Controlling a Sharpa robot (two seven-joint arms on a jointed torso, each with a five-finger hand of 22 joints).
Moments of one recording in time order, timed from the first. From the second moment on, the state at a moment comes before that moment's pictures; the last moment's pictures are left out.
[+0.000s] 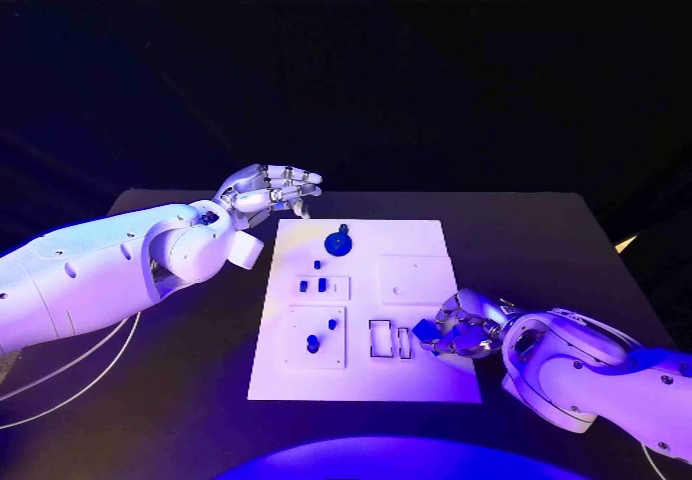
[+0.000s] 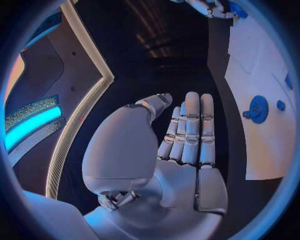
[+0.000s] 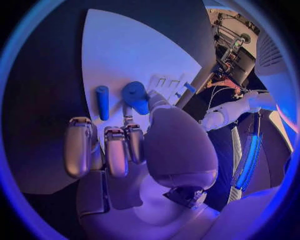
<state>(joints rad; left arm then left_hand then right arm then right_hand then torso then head) 1.15 -0.89 0.02 1.42 -0.14 -0.04 0.33 1.39 -0.18 0.49 0.07 0.29 0.78 0.20 0.34 0.25 0.90 0.15 0.49 0.18 1.08 0.07 0.94 0.48 0.18 0.83 0.16 0.92 0.64 1.07 -0.99 -0.20 1.88 -1.30 -0.39 -0.53 1.32 -0.08 0.09 0.29 0.25 0.95 0.11 0.41 0.49 1.47 0.01 1.43 1.31 1.46 -0.05 1.54 1.31 0.05 1.46 0.06 1.33 1.31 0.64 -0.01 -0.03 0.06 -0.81</state>
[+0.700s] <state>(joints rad) 1.15 -0.88 0.02 1.41 -0.14 -0.03 0.33 1.39 -0.18 0.49 0.08 0.29 0.78 0.20 0.34 0.25 0.89 0.15 0.49 0.18 1.08 0.07 0.94 0.48 0.18 0.83 0.16 0.92 0.64 1.11 -0.94 -0.19 1.92 -1.19 -0.40 -0.53 1.17 -0.07 0.08 0.29 0.29 0.97 0.11 0.44 0.53 1.47 0.00 1.43 1.31 1.47 -0.06 1.54 1.31 0.05 1.47 0.05 1.33 1.31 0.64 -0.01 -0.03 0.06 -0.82</state>
